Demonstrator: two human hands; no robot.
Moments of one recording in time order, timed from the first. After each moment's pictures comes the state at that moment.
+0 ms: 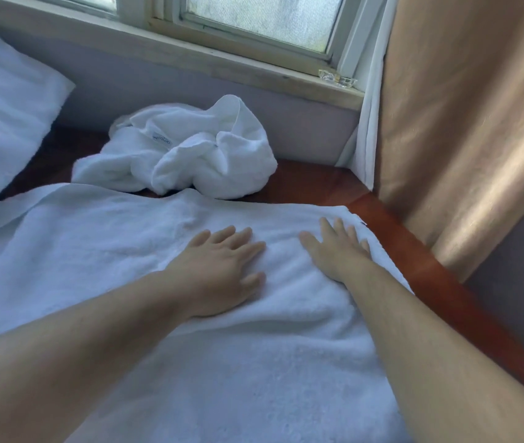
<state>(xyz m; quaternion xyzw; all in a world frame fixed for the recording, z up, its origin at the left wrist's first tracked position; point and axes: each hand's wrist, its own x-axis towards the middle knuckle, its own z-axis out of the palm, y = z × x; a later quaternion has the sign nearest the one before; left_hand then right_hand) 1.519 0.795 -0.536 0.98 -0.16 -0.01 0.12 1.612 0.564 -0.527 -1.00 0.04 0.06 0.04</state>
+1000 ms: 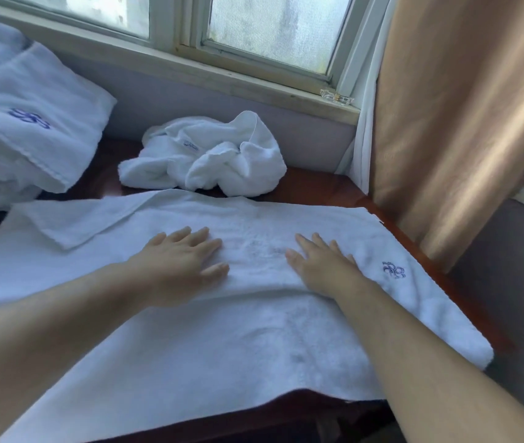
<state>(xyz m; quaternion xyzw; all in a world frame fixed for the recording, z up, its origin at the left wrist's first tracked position) 1.451 0.872 -0.534 0.99 -0.08 -0.06 0.11 1.506 0.605 -0.506 -0.99 -0.03 0.10 0.04</state>
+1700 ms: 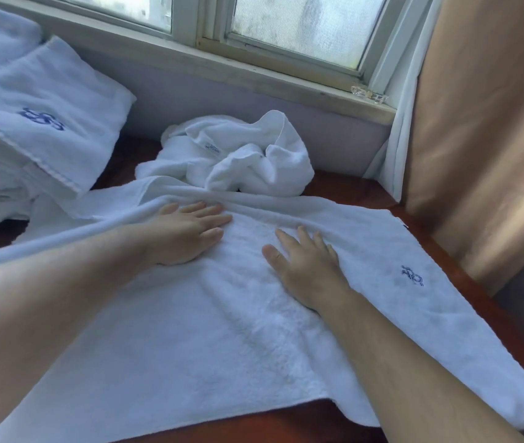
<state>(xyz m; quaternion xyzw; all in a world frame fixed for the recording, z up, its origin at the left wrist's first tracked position) 1.533 0.921 -0.526 0.99 -0.09 -0.06 0.11 1.542 0.667 -0.532 -0.99 -0.14 0.03 0.09</state>
